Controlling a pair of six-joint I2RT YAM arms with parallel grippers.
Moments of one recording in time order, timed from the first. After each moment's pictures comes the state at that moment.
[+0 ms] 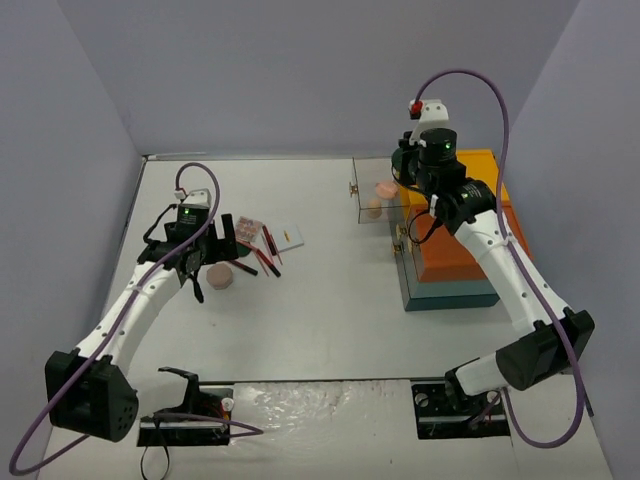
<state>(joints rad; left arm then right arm) -0.23 1.20 0.97 -0.59 -0.18 -0.32 0.38 1.44 1.50 -0.43 0.22 0.11</state>
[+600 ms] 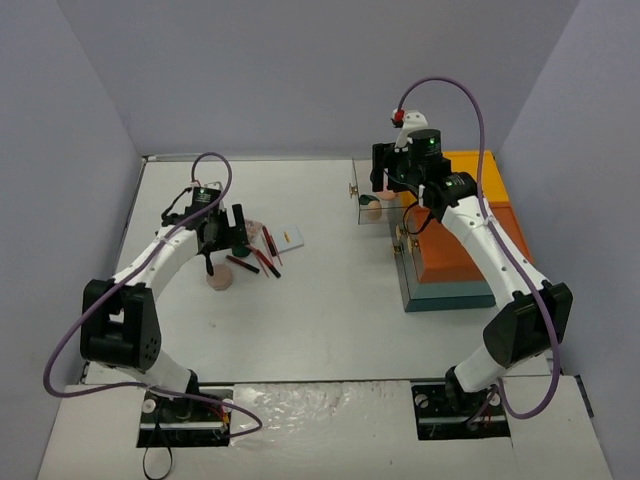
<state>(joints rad) -0.18 1.53 1.12 -0.52 -0.07 -0.35 0.34 1.57 1.52 -0.46 0.04 0.12</state>
